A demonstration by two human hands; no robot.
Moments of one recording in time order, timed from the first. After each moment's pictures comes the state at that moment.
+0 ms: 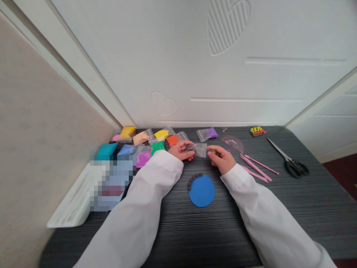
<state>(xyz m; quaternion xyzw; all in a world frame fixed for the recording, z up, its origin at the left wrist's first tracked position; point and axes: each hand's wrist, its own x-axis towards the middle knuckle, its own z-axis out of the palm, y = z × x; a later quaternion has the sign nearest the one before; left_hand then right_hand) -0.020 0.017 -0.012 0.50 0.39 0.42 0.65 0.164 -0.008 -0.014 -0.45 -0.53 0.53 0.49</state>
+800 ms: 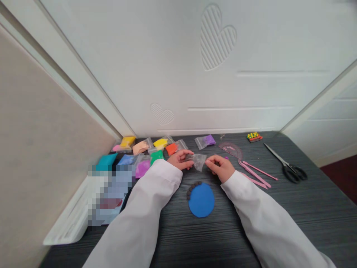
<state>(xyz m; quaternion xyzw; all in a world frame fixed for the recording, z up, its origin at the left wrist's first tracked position) -0.021 0.018 -0.012 0.50 0.39 0.40 0.66 0.167 -0.011 -0.009 -0.48 -0.49 0.56 0.46</state>
